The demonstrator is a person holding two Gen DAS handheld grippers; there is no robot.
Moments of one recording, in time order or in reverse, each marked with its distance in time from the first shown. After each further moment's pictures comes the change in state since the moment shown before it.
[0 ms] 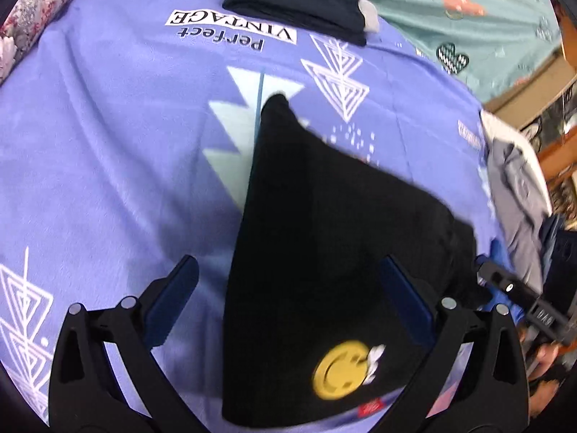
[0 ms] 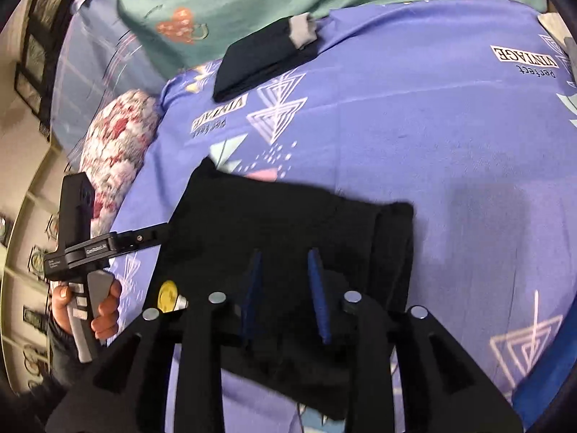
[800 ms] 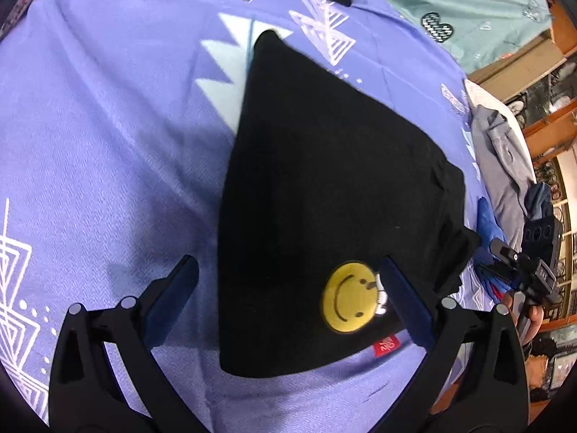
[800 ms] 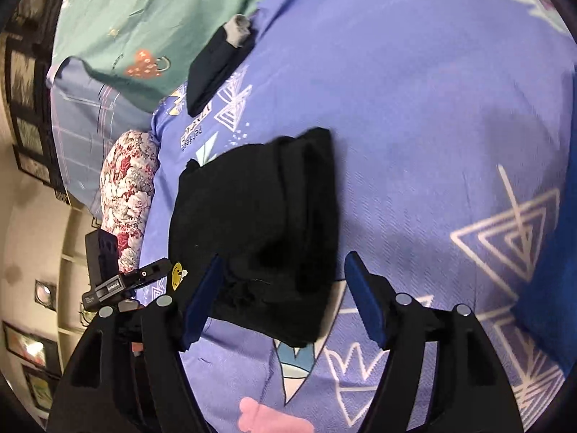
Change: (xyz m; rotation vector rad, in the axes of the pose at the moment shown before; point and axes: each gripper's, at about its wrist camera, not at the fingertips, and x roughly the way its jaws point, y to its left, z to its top) left arm 0.006 0.010 -0.029 0.005 0.124 -0.094; right arm -0.029 -0.079 -0.046 0.314 0.017 0.141
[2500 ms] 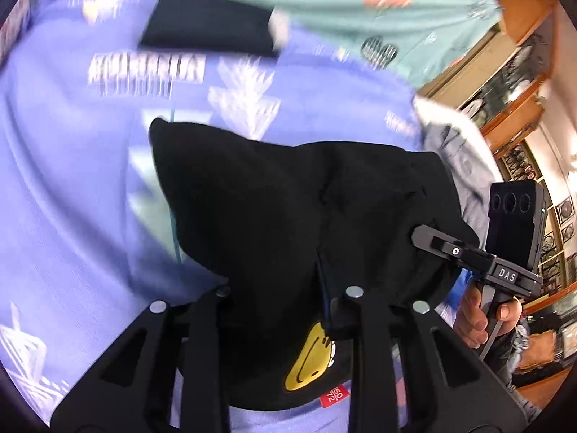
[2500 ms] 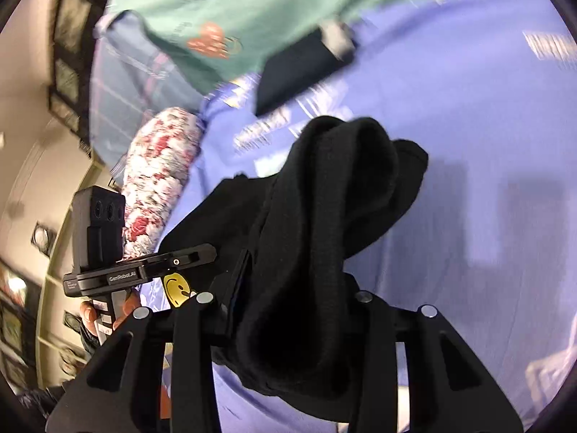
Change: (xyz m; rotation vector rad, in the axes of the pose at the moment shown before) left arm -0.048 -0.064 0.056 0.175 -0.184 -0.111; right arm 0.034 0.101 0.048 -0.314 -0.050 0.081
